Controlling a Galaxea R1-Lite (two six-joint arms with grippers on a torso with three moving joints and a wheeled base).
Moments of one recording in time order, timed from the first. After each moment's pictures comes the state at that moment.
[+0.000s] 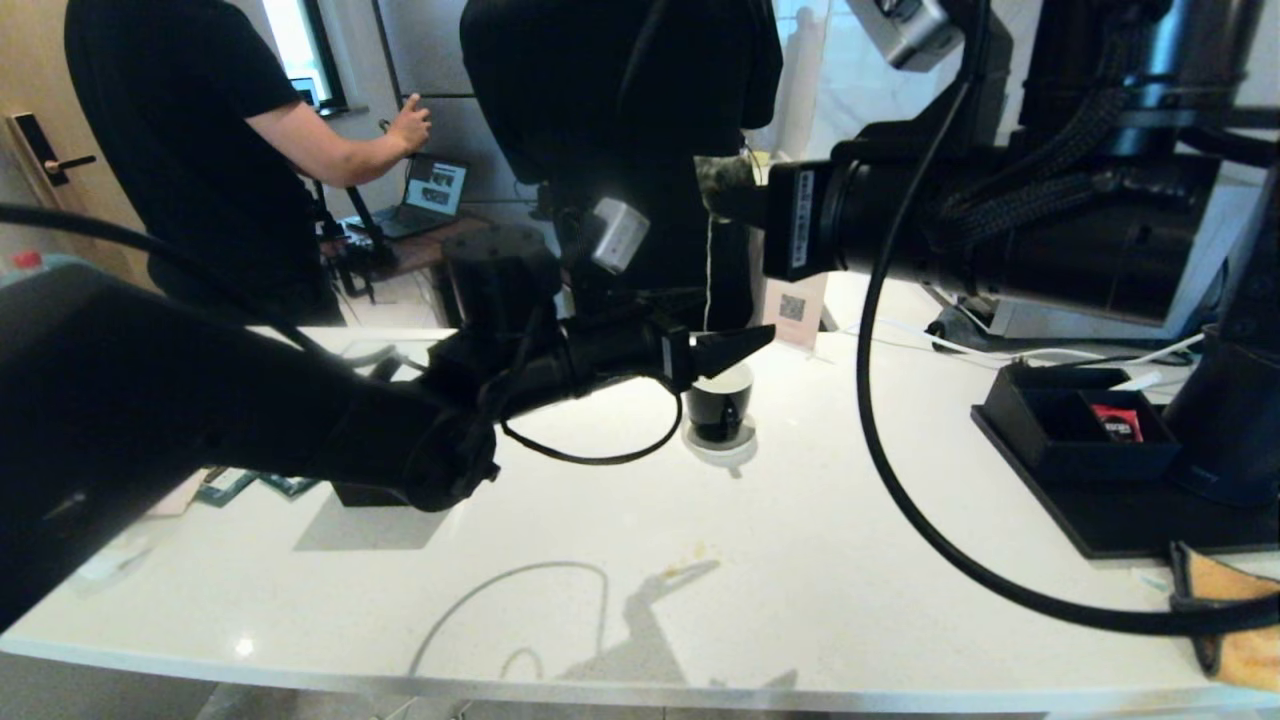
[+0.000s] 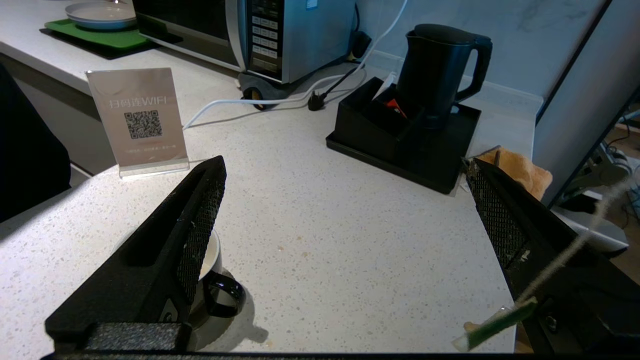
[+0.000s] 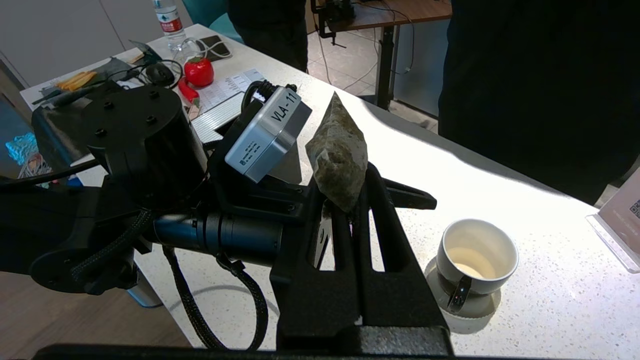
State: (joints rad) left arm -0.57 2.04 -1.18 -0.94 -0.51 -0.15; right arm 0.74 1.67 -1.46 -0.19 -0.01 0.04
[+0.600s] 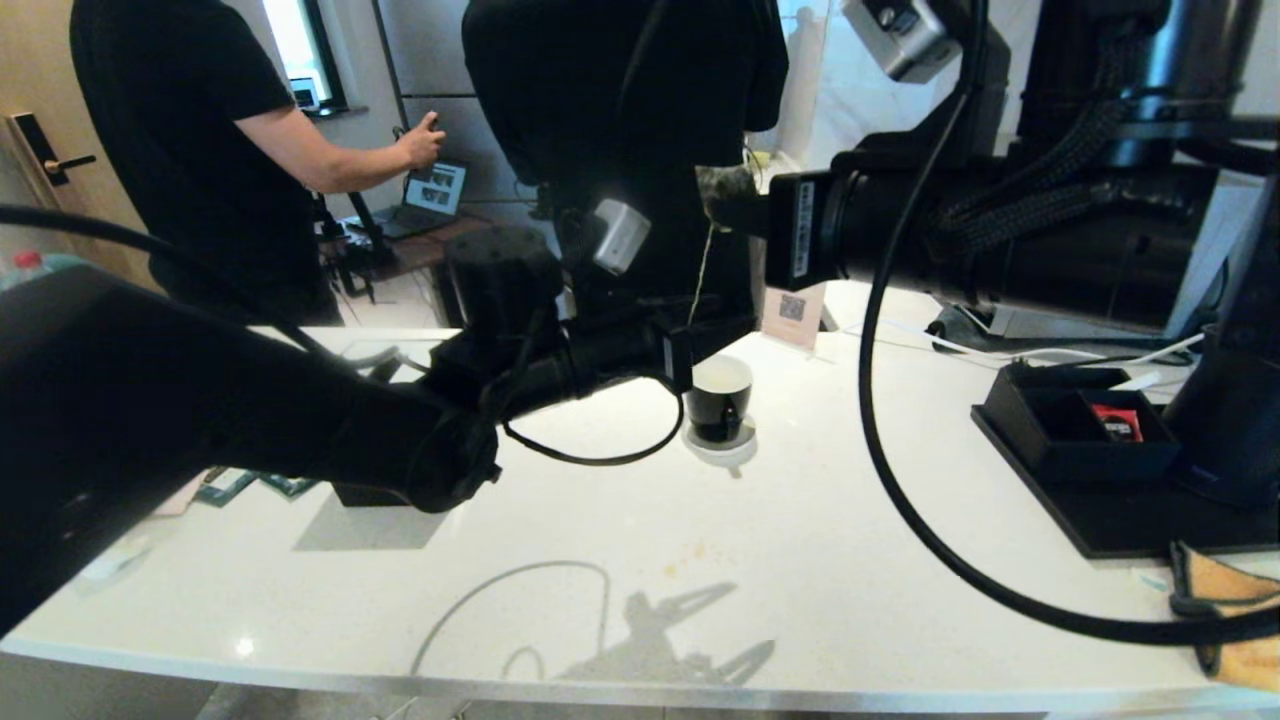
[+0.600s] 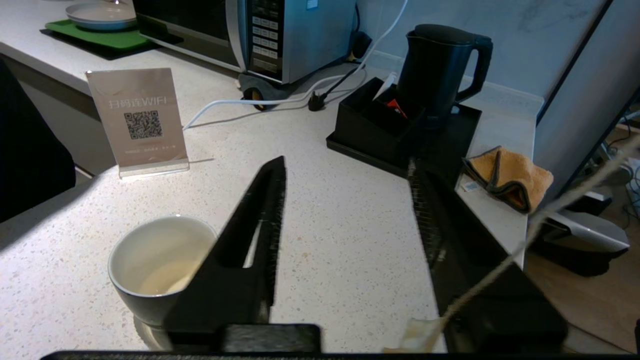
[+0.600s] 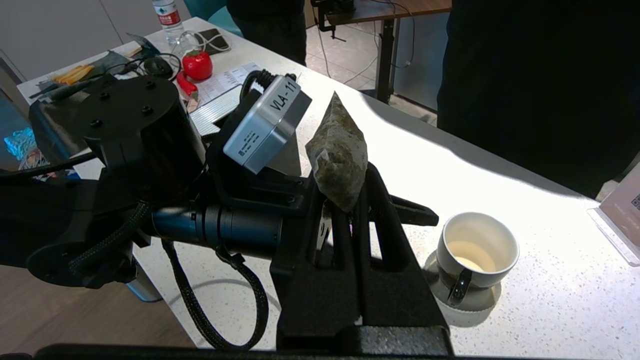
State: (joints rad) left arm -0.57 2.04 -1.18 -0.94 -0.51 -0.15; right arm 0.74 1.66 -1.44 -0.19 -0.01 0.04
